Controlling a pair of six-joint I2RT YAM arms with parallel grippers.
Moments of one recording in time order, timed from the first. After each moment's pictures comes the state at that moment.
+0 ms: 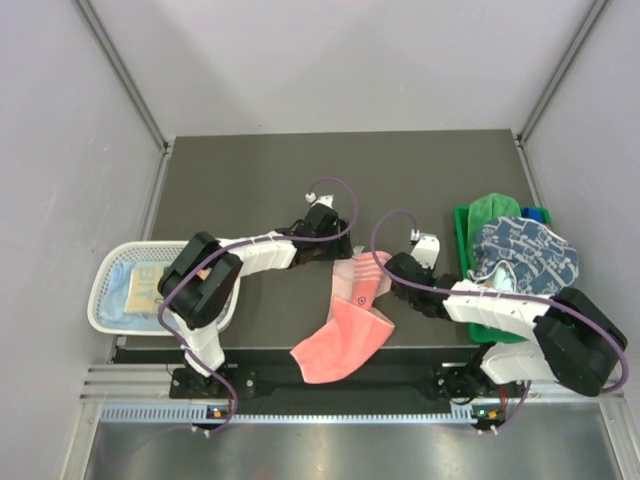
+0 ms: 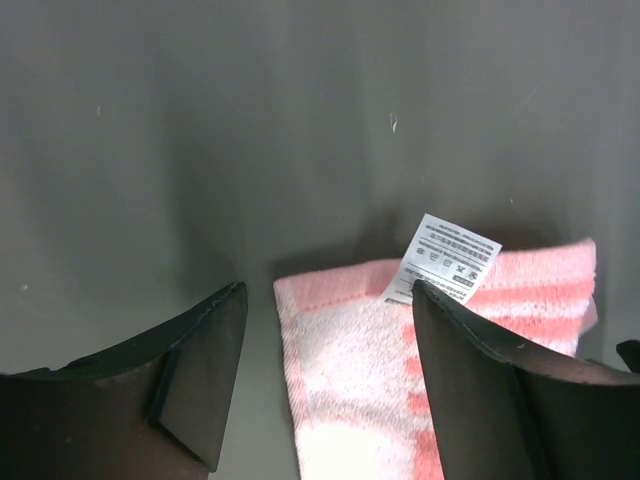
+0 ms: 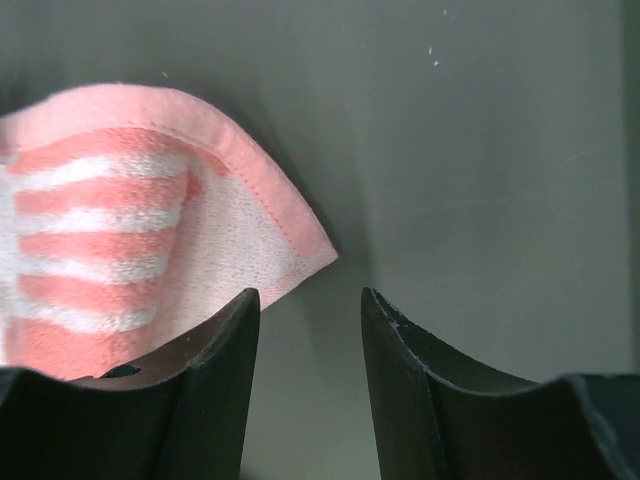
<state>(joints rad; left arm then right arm) -0.70 1.82 1.03 -0.02 -0.03 -0.66 0.81 1.25 0.53 -0.23 0.57 0.82</state>
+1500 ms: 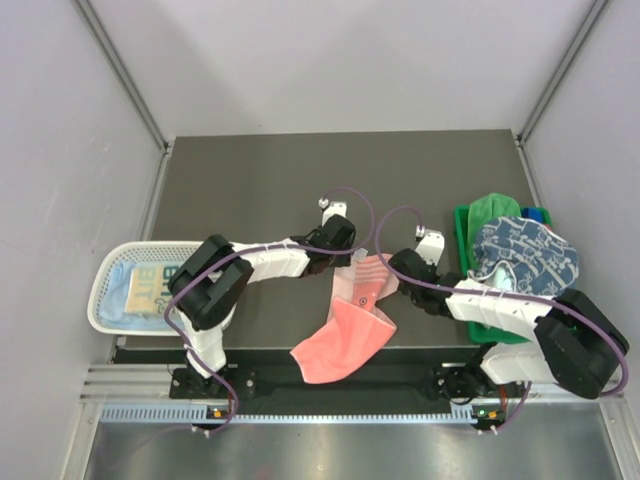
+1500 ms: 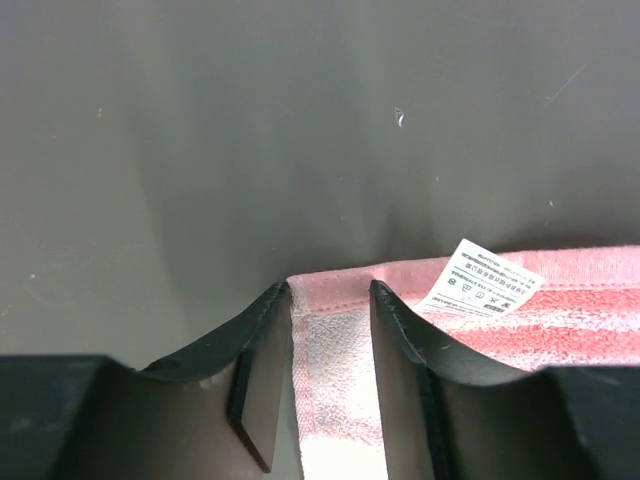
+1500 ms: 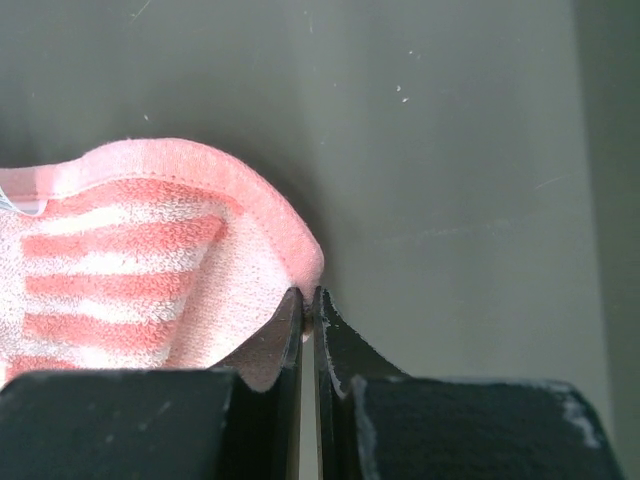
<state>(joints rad) -0.81 1.86 1.06 -0.04 -0.26 -0.60 0.76 1.27 0.52 -0.19 0.59 0.80</state>
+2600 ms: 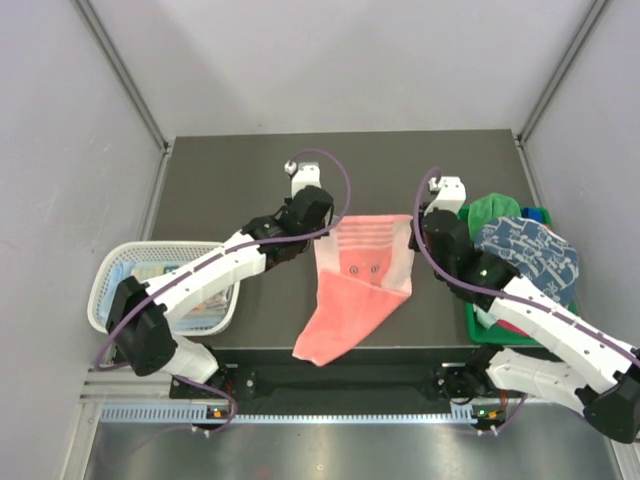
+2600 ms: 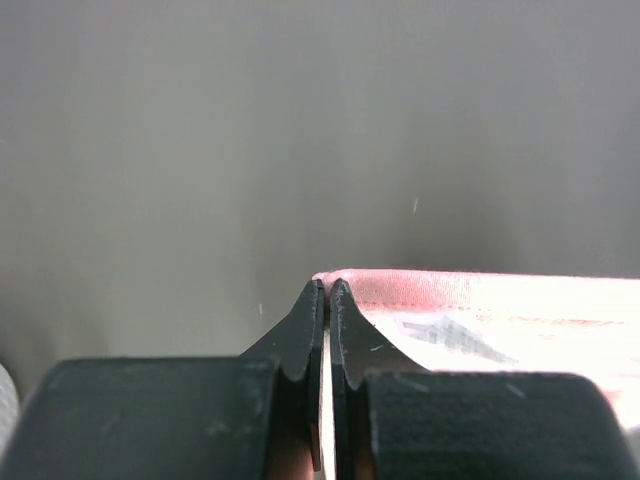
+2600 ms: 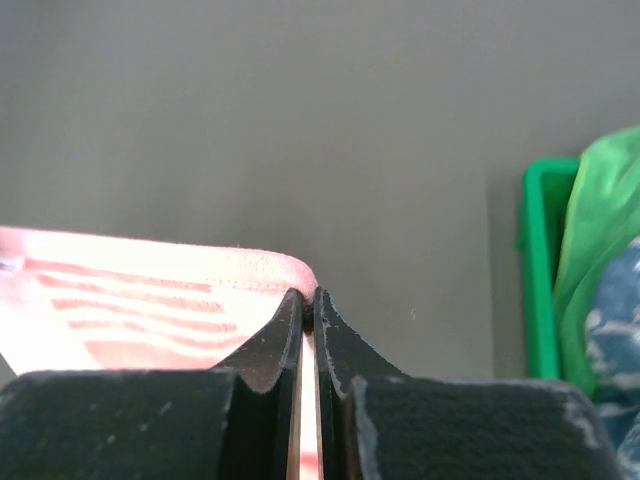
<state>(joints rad) -0.82 1.47 1.19 -0.42 -0.51 -0.56 0.75 0.96 0.84 -0.32 0.60 0.41</state>
